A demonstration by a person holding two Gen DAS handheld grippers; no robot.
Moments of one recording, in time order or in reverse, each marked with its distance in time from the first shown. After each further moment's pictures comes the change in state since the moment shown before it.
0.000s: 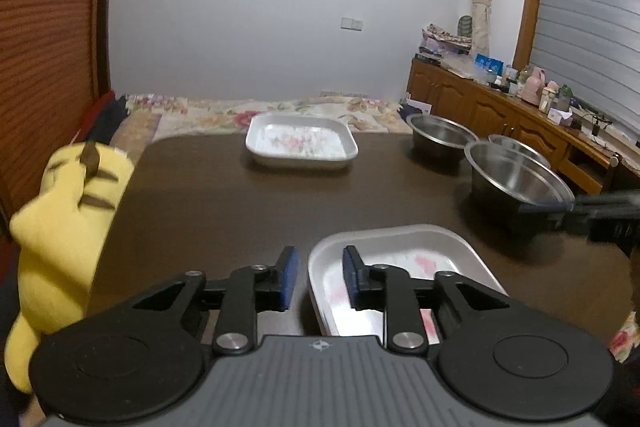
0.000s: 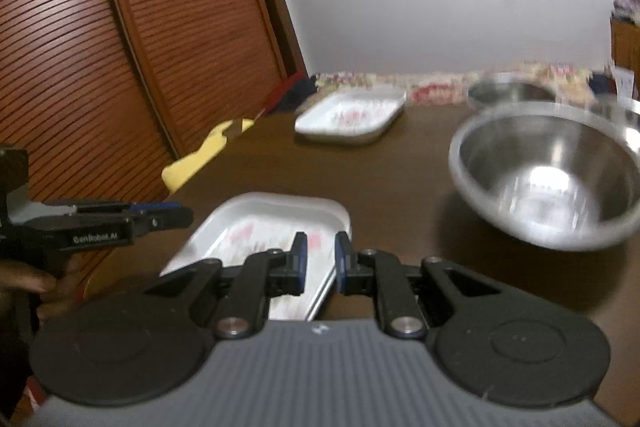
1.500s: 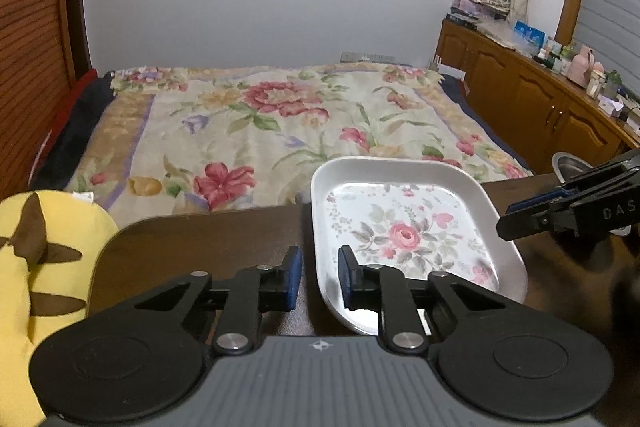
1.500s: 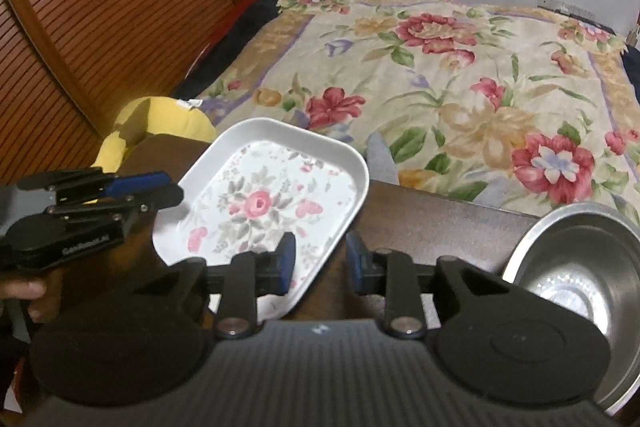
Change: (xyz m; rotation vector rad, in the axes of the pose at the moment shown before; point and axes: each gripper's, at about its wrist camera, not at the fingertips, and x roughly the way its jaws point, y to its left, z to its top) left arm 0.213 0.088 0.115 -0.012 0.169 0.022; right arm 0.219 -0.075 0.153 0.010 0.377 -0.054
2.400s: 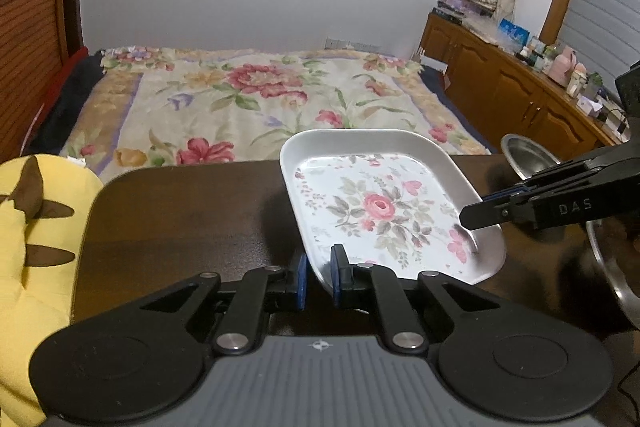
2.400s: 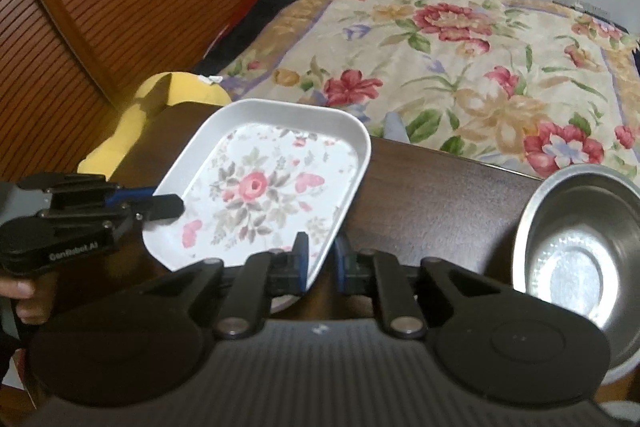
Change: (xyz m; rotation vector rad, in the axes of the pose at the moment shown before) left arm -0.048 -0.016 -0.018 -0.032 0.029 -0.063; right arm -0.014 0.010 -0.019 -0.038 0.026 0.033
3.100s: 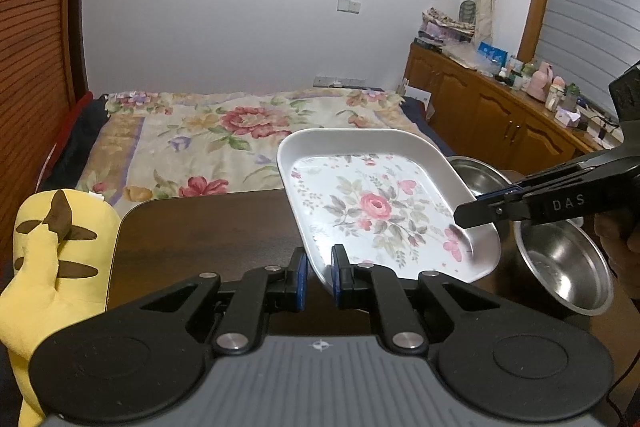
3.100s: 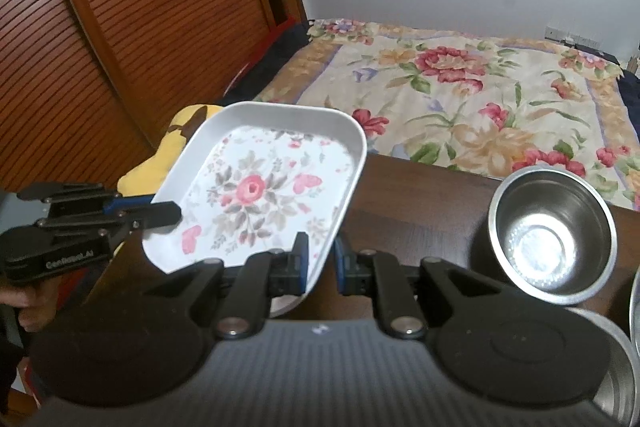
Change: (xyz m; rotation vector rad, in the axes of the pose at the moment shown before) left arm -0.075 -0.027 -0.015 0.057 -0.114 -0.011; right arm -0.070 0.024 -0.028 -0.010 -0.132 0.003
